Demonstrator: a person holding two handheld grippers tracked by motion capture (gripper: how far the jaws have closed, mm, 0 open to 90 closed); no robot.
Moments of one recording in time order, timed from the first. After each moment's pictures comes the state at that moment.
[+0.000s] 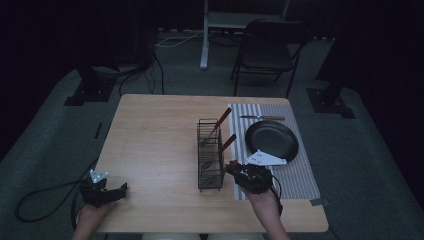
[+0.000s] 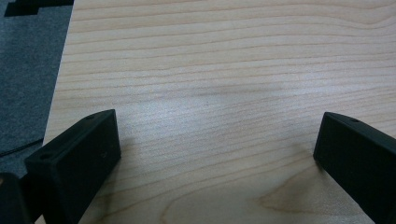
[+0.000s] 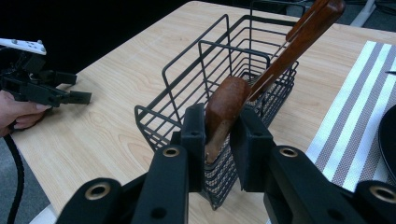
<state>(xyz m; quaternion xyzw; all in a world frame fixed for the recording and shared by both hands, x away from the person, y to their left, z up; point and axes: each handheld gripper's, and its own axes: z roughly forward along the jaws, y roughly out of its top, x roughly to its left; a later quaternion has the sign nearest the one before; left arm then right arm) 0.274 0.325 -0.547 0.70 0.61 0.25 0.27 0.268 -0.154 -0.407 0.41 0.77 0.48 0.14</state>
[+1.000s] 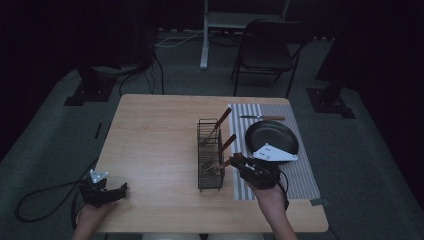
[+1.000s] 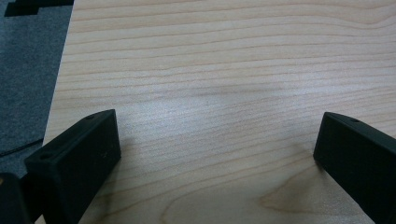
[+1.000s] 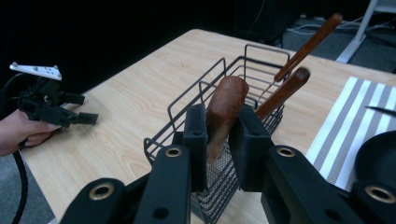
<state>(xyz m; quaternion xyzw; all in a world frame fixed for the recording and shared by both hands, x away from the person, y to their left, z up) 0.274 0.325 -0.547 0.70 0.61 0.25 0.27 0.265 -0.164 -0.374 0.39 0.75 0.50 0.17</state>
